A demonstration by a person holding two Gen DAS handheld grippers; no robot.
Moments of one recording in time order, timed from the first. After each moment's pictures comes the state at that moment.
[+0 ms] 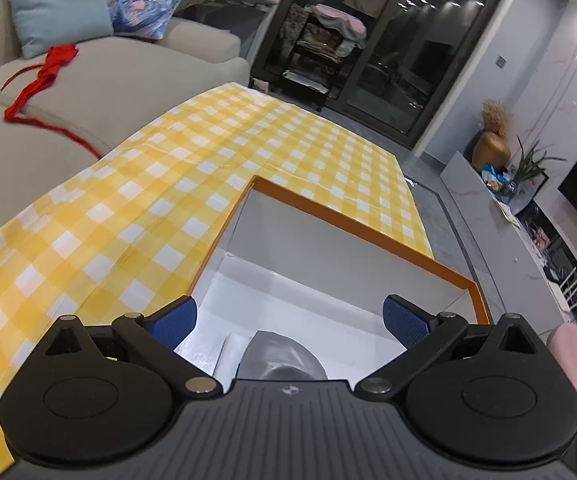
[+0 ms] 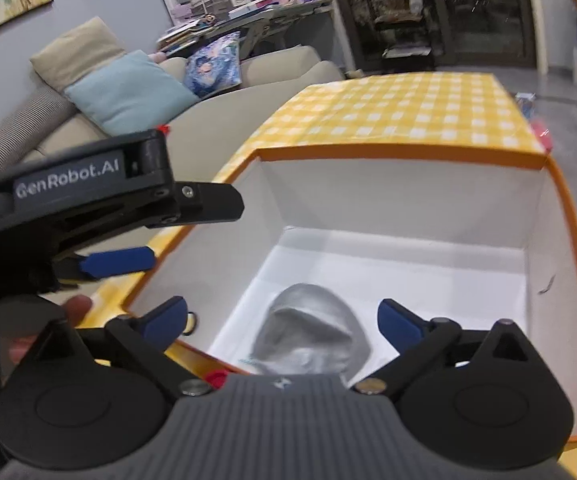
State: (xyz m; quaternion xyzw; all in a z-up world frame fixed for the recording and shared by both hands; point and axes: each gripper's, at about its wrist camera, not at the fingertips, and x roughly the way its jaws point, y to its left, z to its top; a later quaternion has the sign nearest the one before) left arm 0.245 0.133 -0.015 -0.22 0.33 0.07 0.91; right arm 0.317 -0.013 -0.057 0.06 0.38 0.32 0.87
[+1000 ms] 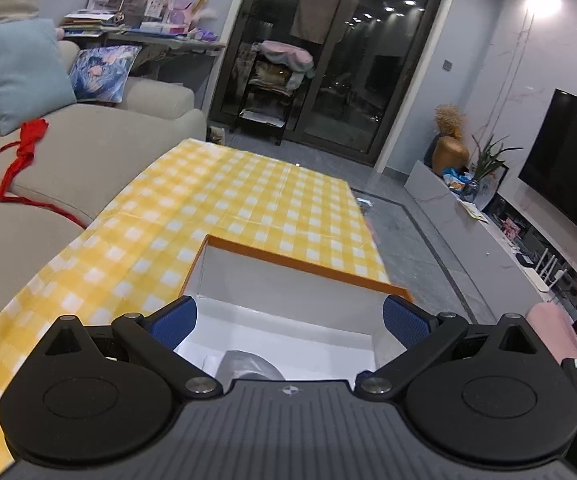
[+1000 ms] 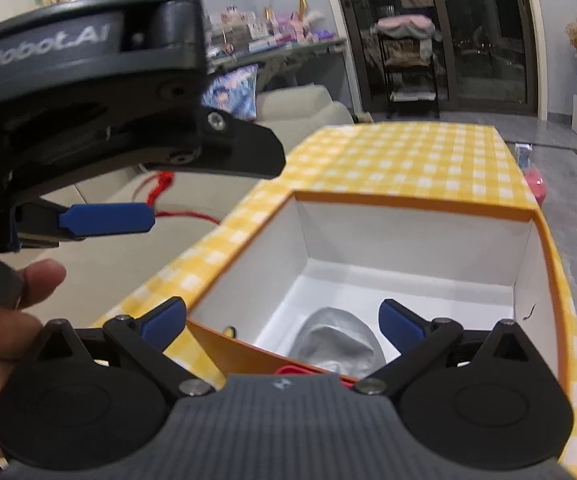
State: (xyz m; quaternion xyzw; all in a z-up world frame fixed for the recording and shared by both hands) left arm 0.191 0.098 0.064 -0.16 0.28 0.03 0.94; right arm 0.263 -0.010 -0.017 0.04 0.32 0.32 0.89
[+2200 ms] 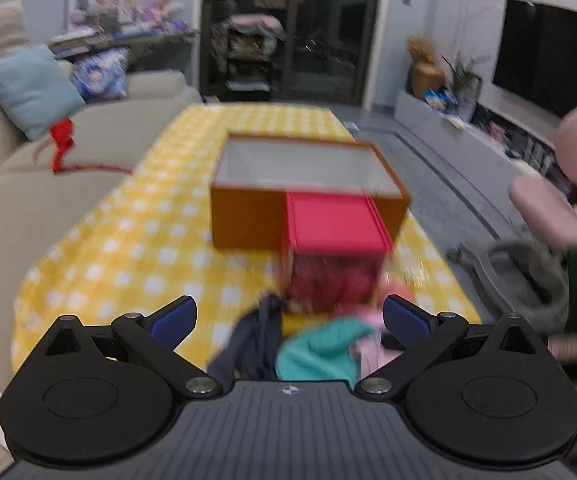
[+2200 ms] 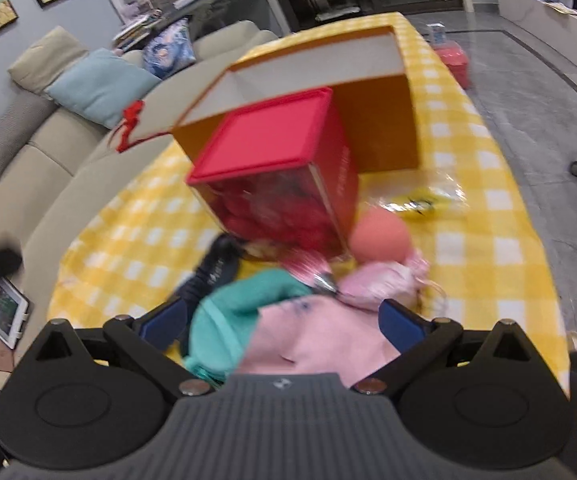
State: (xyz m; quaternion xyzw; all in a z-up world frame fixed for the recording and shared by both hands) left arm -0.024 0.051 0.030 -0.05 0.35 0.01 0.94; right arm 0.073 -0.118 -0.064 0.11 0.44 0.24 0.86
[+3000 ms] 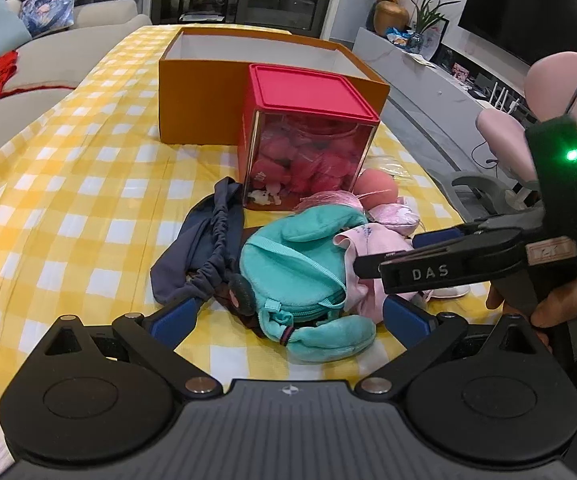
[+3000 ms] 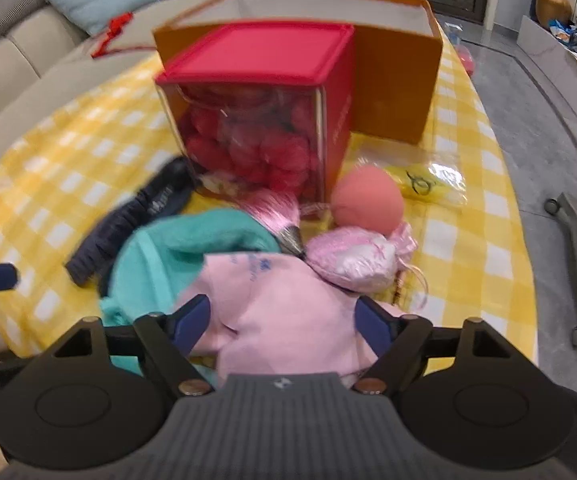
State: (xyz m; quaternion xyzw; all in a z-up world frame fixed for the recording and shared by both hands) left arm -0.025 0.056 -0.056 -0.07 0.42 -0.07 0.90; right arm 0.086 -0.086 -0.105 -0.05 0.48 0.22 0.85
